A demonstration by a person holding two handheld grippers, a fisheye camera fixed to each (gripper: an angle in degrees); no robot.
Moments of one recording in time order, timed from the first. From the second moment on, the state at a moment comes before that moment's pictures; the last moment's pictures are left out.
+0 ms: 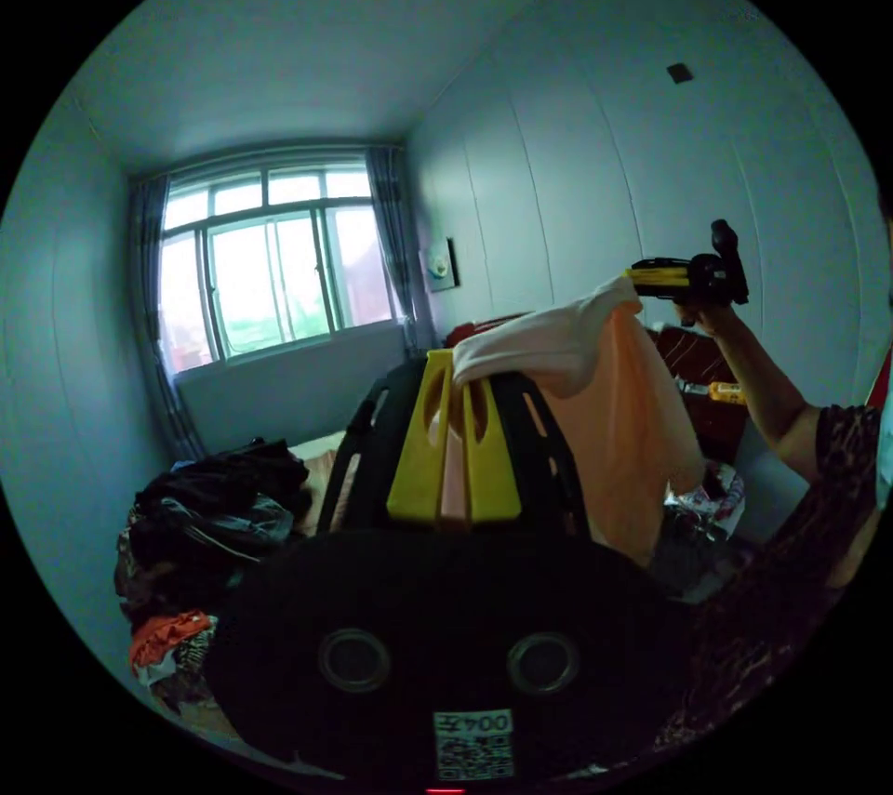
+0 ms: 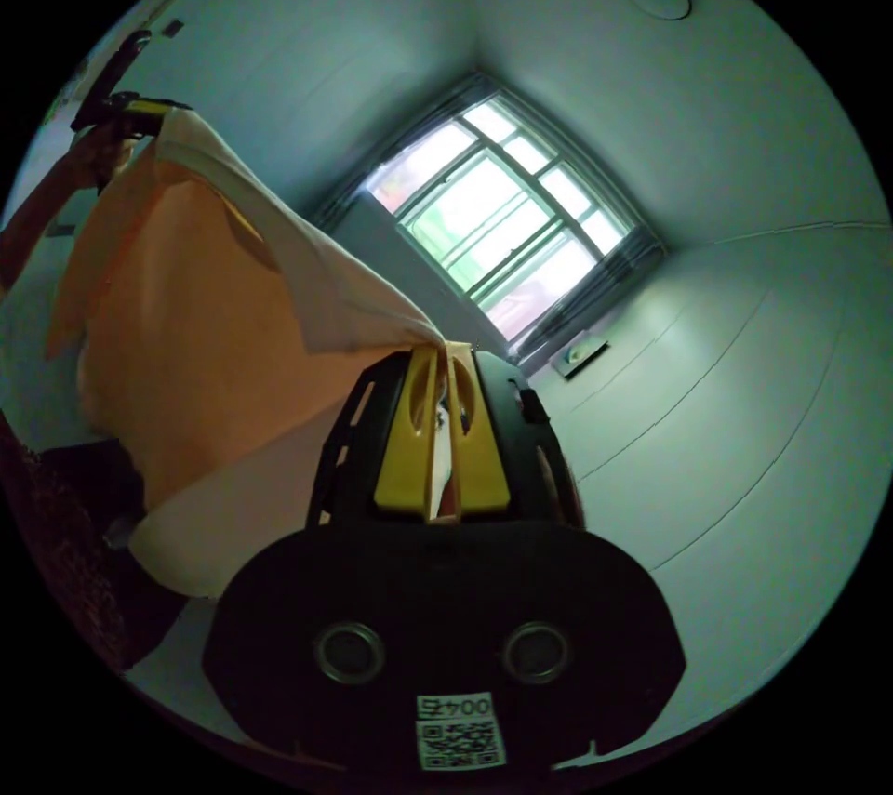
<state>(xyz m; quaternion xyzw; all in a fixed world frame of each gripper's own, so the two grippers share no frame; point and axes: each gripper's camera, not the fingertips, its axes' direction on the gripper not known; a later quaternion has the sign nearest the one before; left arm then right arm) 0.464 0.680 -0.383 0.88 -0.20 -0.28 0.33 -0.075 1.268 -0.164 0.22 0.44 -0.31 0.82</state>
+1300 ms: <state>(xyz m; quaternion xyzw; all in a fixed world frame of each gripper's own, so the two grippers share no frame) 0.006 0.216 -0.037 0.75 0.14 -0.42 0.49 0.491 1.133 0.279 -0.05 0.10 0.01 0.99</state>
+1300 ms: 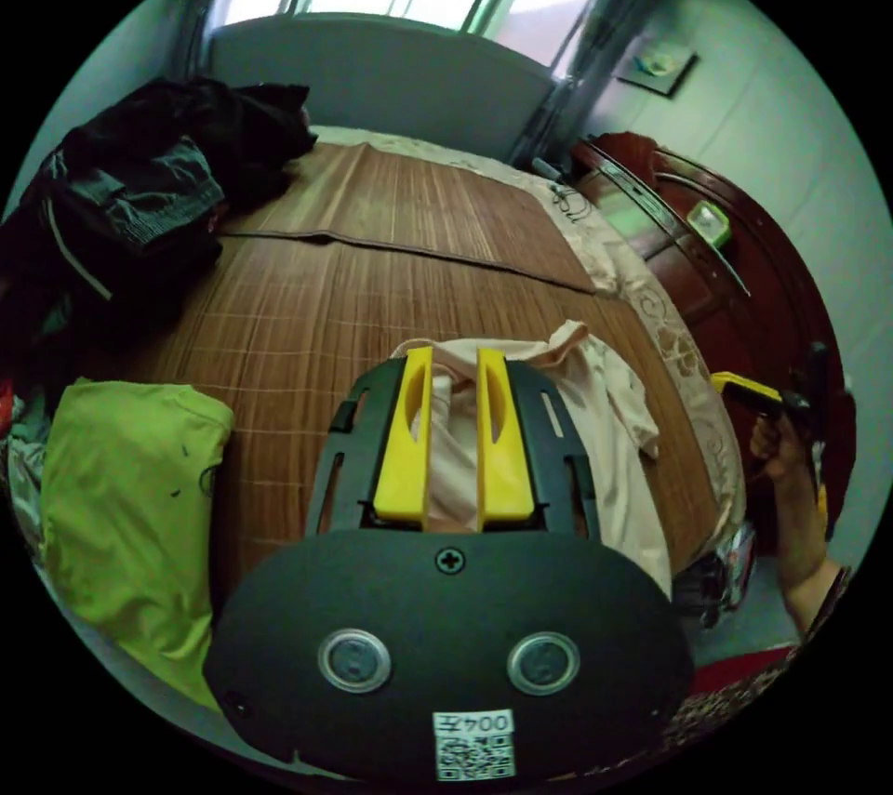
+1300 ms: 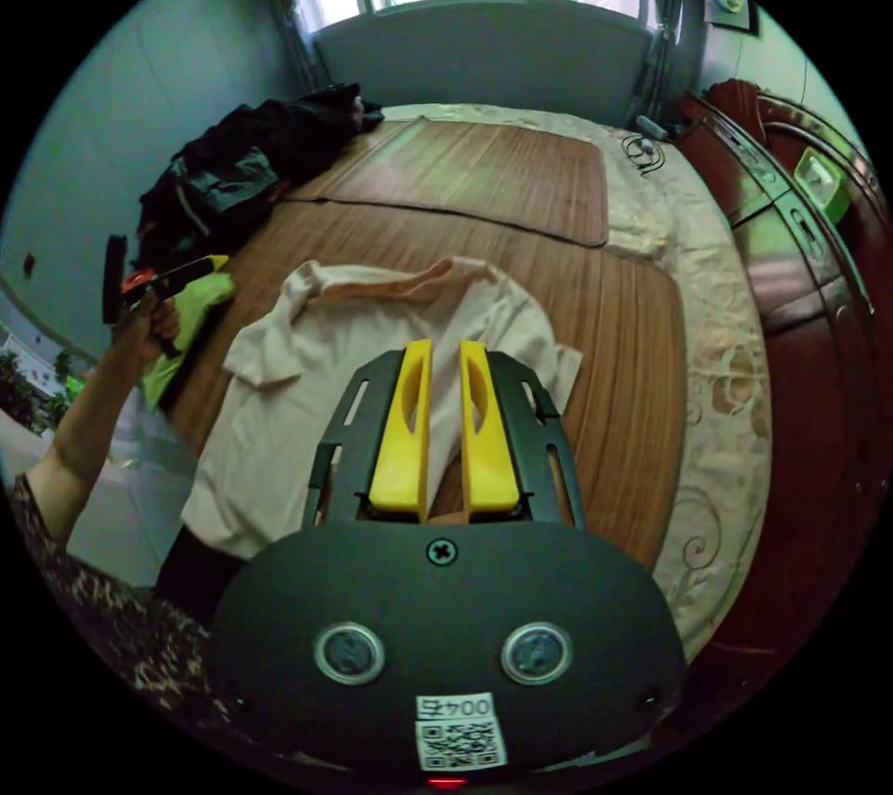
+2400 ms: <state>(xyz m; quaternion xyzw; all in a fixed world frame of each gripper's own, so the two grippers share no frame) 0.544 0.220 0.630 0.65 0.57 -0.38 0.33 0.721 1.604 0.286 0.02 -0.31 0.47 0.82</state>
